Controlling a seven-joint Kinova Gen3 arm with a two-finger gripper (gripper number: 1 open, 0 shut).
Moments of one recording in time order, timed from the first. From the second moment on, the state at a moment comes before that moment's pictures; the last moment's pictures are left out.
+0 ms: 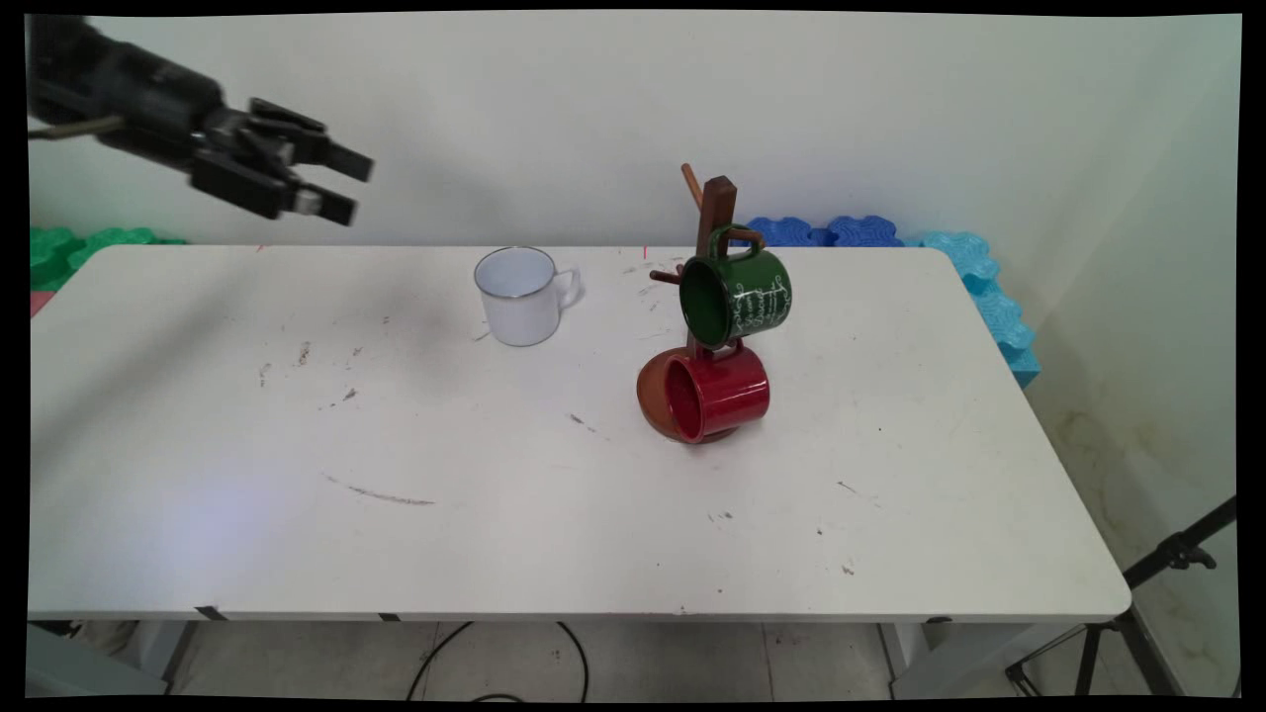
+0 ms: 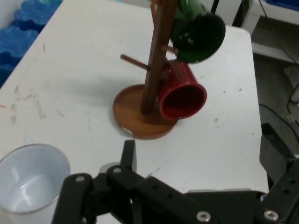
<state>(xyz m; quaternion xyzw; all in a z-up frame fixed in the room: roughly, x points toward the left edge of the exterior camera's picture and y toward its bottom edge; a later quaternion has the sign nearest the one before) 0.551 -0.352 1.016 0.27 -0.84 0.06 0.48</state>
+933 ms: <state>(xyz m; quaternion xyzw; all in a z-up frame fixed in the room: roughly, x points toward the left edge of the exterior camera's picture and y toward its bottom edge) 0.372 -0.373 0.980 0.31 -0.83 0.01 0.46</state>
